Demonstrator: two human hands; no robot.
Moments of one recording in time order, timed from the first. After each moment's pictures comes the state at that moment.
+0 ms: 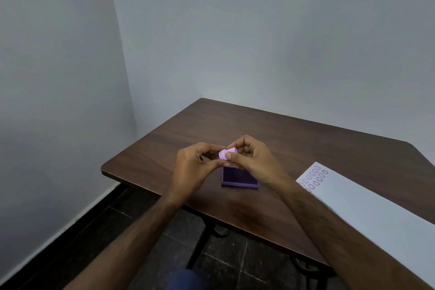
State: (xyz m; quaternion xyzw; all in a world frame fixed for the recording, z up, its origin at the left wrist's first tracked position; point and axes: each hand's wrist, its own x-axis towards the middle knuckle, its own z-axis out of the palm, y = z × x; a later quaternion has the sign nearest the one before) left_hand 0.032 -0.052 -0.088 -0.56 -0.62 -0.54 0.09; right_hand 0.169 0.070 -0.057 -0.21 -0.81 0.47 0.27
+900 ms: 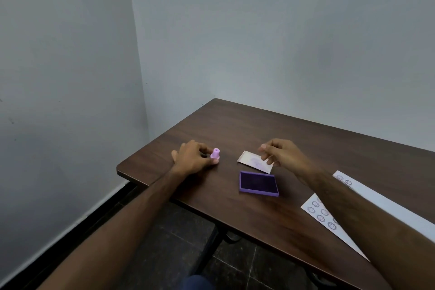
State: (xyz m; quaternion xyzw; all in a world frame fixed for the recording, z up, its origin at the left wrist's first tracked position) left_hand -0.067 -0.020 -0.114 -0.41 -0.85 -0.32 -0.06; right_hand 0.152 0.147 -0.065 -0.33 -0.80 0.46 0.19
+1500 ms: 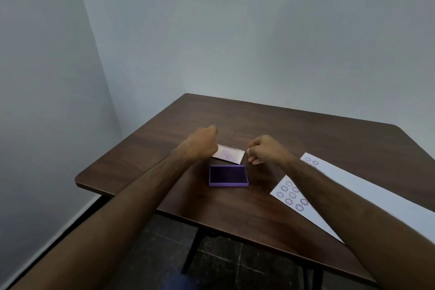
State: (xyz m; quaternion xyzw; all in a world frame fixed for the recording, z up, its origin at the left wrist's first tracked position) left_hand 0.007 0.052 -0.059 -0.55 -0.81 -0.18 -0.10; right_hand 0.171 0.176 -0.080 -0.44 -0.78 0.42 0.12
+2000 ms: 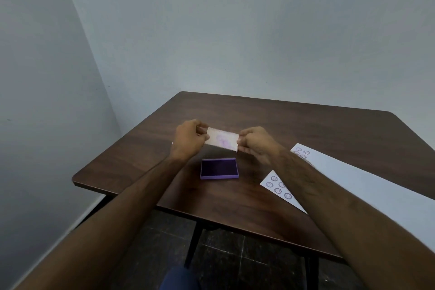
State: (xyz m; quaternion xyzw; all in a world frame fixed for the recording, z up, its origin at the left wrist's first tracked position) left_hand 0.012 0.044 -0.077 -0.46 -0.78 -0.41 -0.04; right_hand 0.173 0.158 -0.075 -0.42 -0.61 0.63 0.24
